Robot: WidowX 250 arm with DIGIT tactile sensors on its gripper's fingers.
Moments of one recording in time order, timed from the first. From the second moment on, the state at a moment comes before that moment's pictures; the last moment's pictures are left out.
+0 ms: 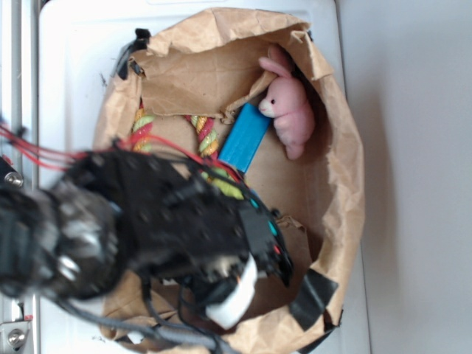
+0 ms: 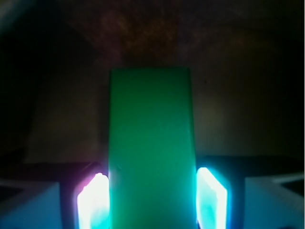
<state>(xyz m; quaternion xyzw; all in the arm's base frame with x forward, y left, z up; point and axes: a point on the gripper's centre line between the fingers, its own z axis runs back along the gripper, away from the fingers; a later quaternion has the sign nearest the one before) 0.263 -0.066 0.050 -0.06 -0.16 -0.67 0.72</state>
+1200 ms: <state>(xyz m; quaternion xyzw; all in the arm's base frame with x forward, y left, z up) 0.236 -0.004 0.151 -0.11 -0.11 -0.03 0.99</state>
